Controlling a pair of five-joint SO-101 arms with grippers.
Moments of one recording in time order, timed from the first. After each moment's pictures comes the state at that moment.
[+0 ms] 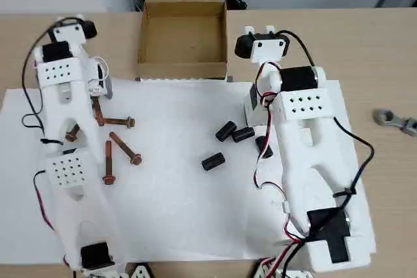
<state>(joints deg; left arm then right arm) -17.1 54.7 -57.7 98.2 3.0 -11.7 -3.3 1.2 85.6 1.2</state>
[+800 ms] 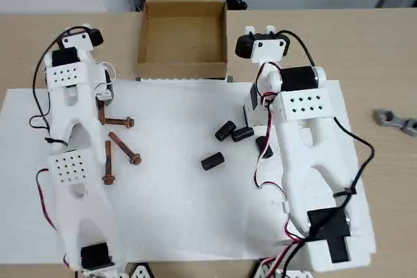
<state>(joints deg) -17.4 58.5 -57.1 95.0 6.4 -11.6 -3.3 1.2 85.6 1.2</state>
